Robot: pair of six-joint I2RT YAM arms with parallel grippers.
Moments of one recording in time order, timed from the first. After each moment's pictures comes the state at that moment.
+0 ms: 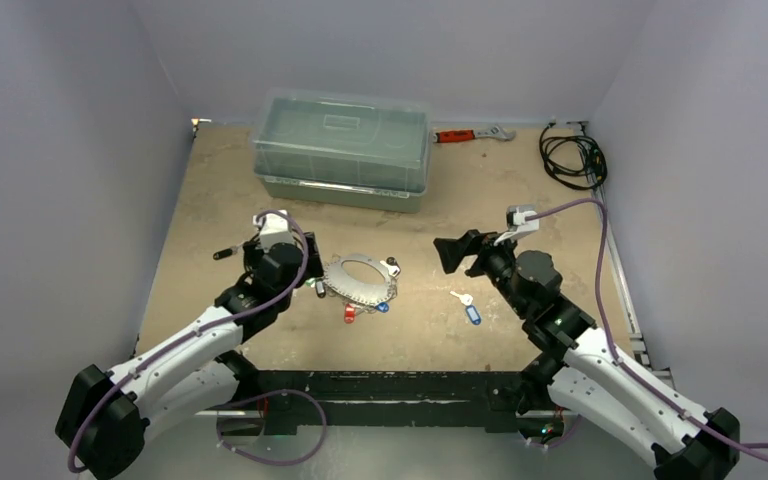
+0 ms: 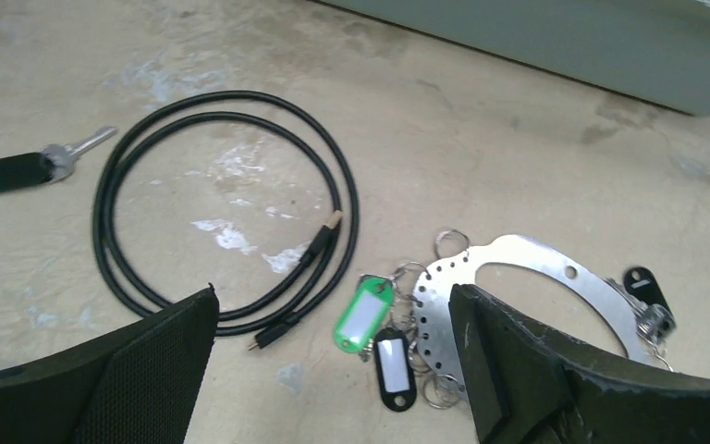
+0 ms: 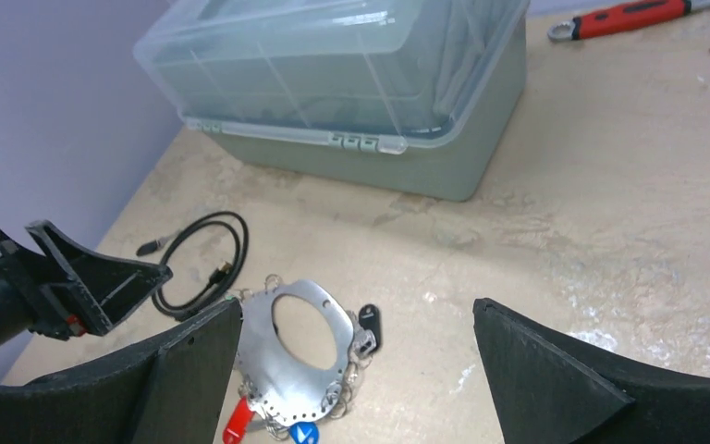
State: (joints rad) left arm -0.61 0.90 0.47 -0.15 -0.63 -0.50; right arm 0.67 0.66 0.49 0.08 0.22 0.48
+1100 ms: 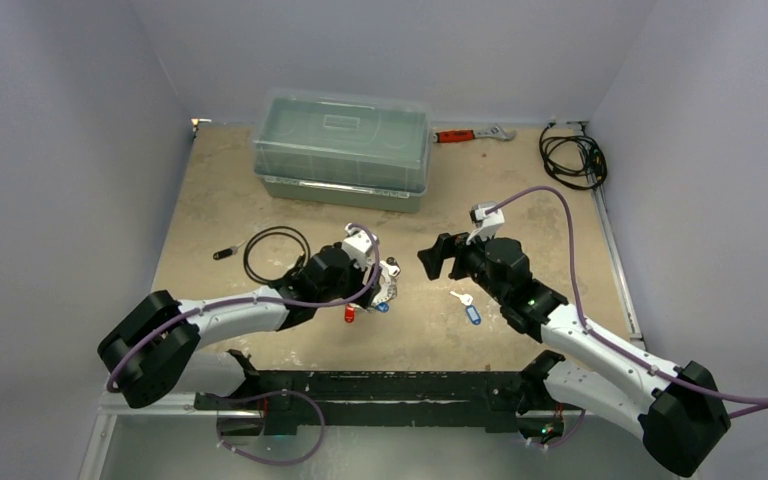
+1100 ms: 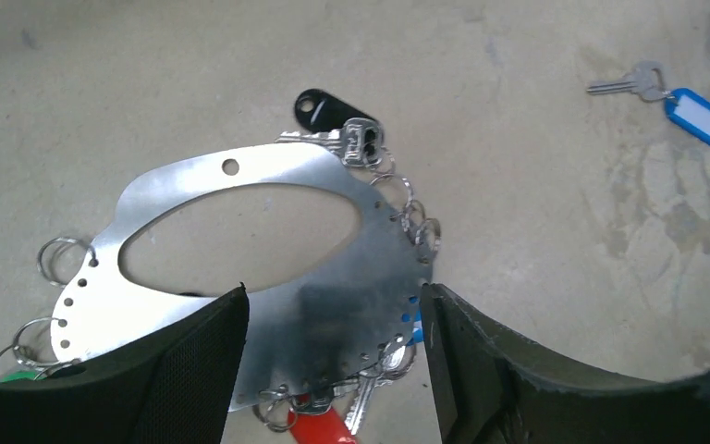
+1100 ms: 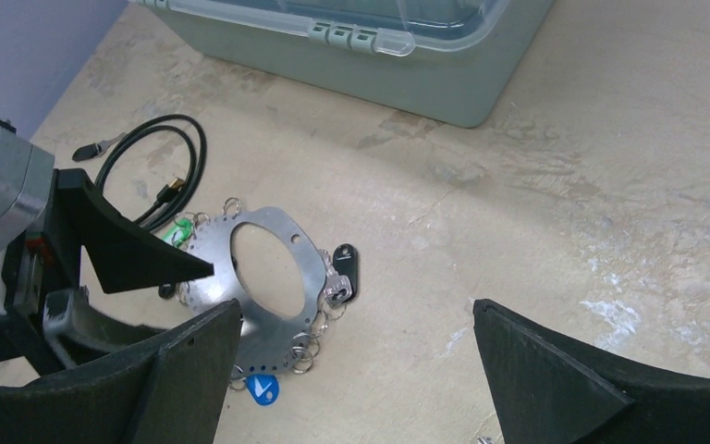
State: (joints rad) left arm -0.81 1.31 0.51 0.20 -0.10 -0.22; right arm 0.67 0.91 0.49 0.12 0.12 0.41
